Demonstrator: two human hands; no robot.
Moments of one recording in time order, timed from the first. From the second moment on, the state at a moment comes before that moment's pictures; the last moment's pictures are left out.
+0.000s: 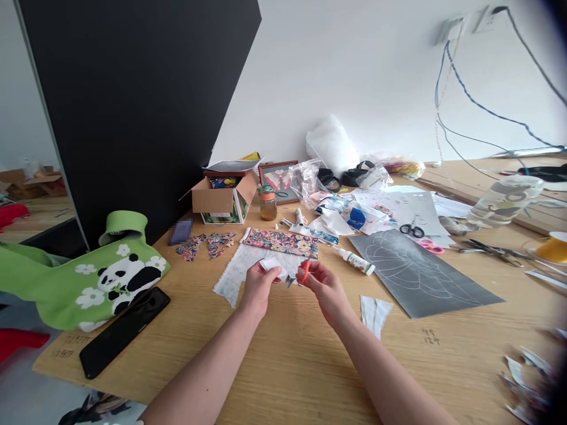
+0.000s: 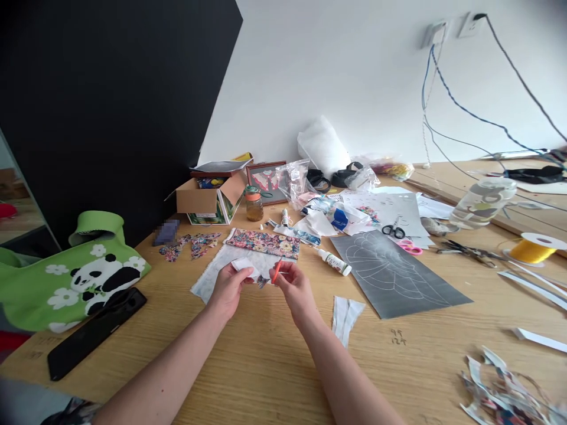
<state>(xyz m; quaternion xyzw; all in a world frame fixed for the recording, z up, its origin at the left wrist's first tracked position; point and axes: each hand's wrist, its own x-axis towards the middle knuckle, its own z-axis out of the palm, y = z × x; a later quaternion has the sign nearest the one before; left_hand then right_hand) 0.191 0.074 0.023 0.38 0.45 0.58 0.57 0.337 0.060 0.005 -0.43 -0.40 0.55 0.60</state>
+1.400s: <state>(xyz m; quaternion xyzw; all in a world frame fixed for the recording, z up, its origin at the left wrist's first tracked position) 0.153 0.088 0.008 0.38 0.46 0.52 0.62 0.333 0.047 0.010 -0.42 -0.56 0.68 0.23</state>
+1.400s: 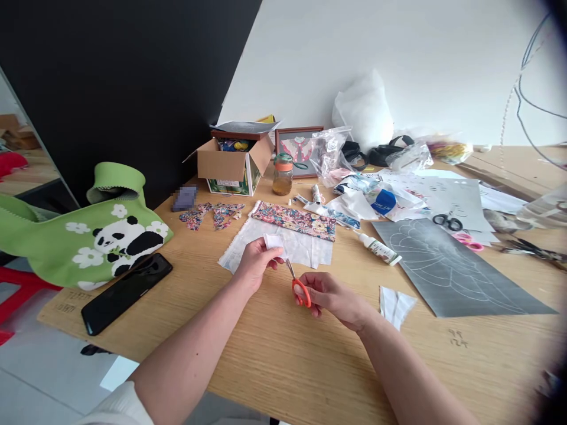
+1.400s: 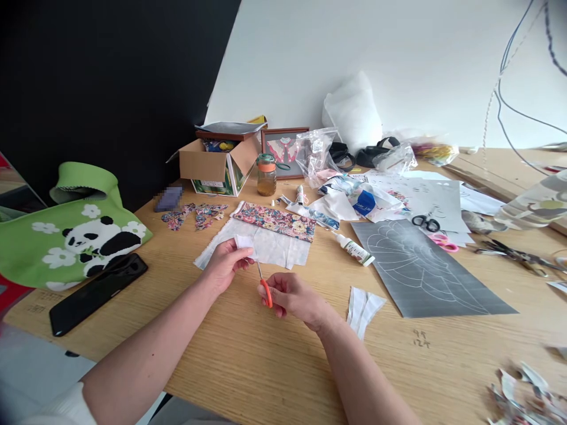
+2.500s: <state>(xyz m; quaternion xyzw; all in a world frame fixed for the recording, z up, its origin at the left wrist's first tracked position) 0.155 0.084 0.008 0.35 0.40 0.48 0.70 0.332 0.047 0.007 -0.44 -0.56 0.65 0.27</state>
